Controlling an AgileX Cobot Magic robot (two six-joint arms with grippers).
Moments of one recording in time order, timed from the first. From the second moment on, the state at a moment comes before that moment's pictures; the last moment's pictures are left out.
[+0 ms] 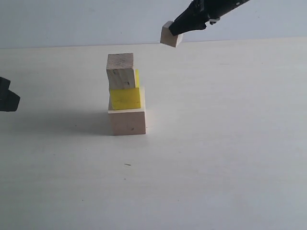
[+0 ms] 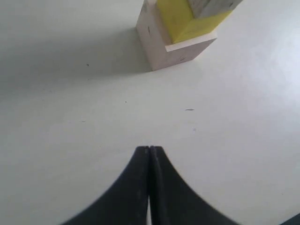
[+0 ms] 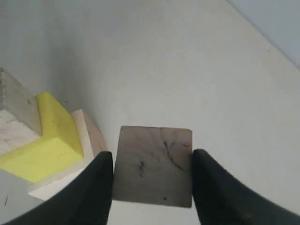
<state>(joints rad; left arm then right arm) -0.34 1.04 -0.85 -0.28 0.91 0.08 0.12 2.21 -1.94 0.96 1.21 -1.30</state>
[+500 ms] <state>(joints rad) -0.34 1.04 -0.85 -0.28 0.91 0.08 0.17 2.12 -1.90 1.00 1.22 -1.38</state>
